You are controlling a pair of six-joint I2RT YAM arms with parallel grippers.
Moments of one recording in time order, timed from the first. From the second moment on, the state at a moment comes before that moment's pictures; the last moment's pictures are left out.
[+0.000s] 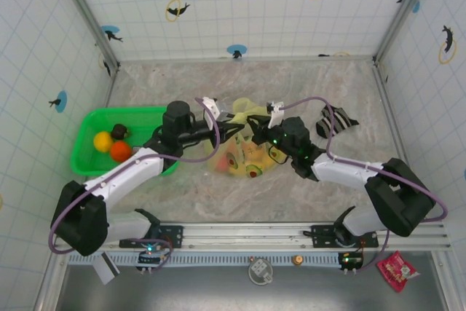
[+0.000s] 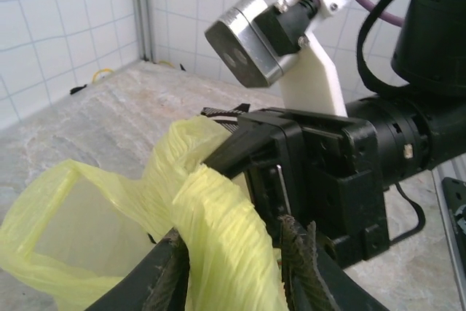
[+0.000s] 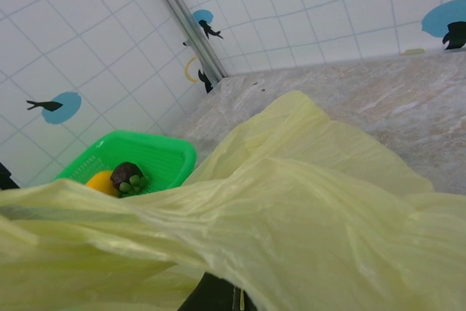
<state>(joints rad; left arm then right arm) -0.58 1.26 0.76 0.26 0.68 0.08 0.75 1.41 0.62 0.65 -0.06 0.48</state>
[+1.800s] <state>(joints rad) -0.61 1.22 0.73 0.25 0.67 0.24 0.65 1.43 1.34 -0.67 -0.53 -1.03</state>
